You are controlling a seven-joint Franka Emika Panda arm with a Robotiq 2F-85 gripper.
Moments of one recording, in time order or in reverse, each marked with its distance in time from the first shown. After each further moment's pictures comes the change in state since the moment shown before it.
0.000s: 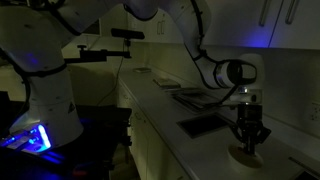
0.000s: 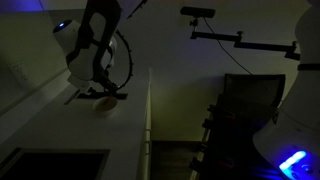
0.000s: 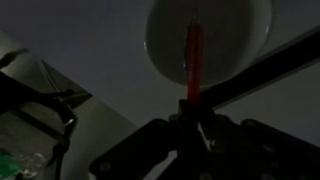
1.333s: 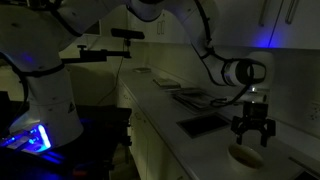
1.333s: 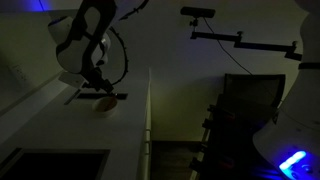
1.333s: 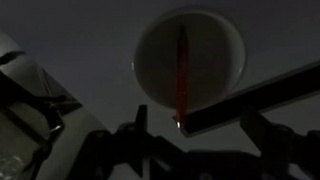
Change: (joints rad) arm -0.148 0.027 0.171 0.142 -0.002 -0.075 -0.176
